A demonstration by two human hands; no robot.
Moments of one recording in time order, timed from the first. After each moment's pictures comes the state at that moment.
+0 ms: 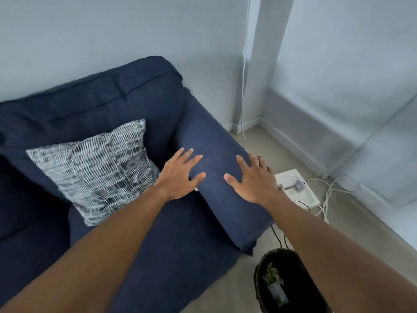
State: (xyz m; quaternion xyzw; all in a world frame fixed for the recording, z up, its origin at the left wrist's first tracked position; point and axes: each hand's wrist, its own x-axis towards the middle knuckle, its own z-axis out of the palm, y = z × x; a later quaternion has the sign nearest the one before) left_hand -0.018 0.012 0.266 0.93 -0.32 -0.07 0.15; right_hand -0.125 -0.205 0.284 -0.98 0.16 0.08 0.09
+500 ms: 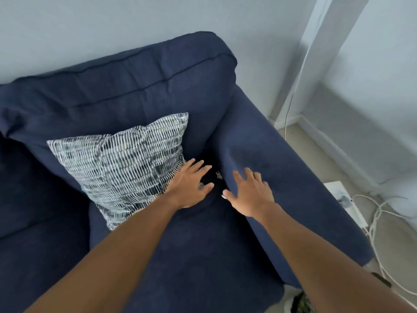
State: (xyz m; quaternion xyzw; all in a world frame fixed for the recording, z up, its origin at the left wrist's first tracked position) left_hand 0.093 0.097 0.171 0.94 -0.27 -0.14 0.15; right_hand 0.016 -0.092 0.197 -0.98 0.08 0.16 0.08
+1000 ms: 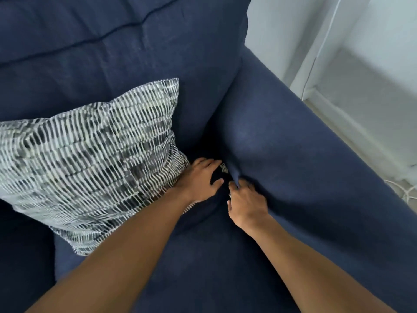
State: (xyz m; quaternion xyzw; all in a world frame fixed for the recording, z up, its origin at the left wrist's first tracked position) left_hand 0.176 0.061 0.027 0.92 -0.31 -0.17 0.14; right_hand 0.071 -0.066 0.053 -0.97 0.12 0.20 0.07
